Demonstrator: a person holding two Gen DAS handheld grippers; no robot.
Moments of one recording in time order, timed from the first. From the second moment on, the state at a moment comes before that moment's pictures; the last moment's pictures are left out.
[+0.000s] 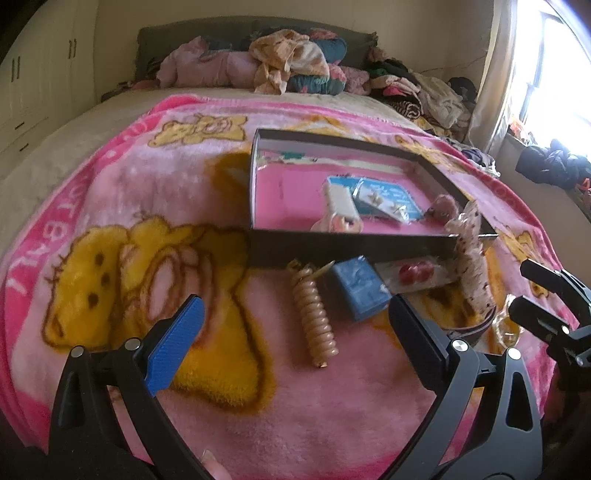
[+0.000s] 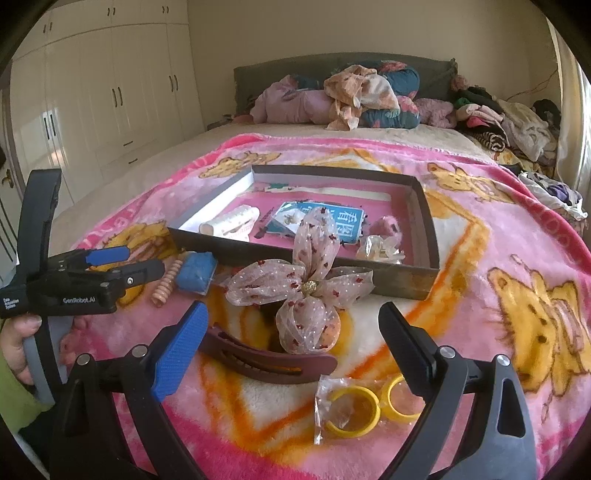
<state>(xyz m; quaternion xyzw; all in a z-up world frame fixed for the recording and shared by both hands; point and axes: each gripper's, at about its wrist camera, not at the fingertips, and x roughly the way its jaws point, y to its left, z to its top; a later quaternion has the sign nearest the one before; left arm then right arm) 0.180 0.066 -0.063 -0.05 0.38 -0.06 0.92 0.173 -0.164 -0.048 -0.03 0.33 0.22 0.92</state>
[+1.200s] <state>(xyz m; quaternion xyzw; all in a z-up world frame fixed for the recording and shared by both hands) 0.189 0.057 -0.086 -0.04 0.41 -0.10 0.91 0.212 -0.157 -0.084 -0.02 0.38 0.20 0.90</state>
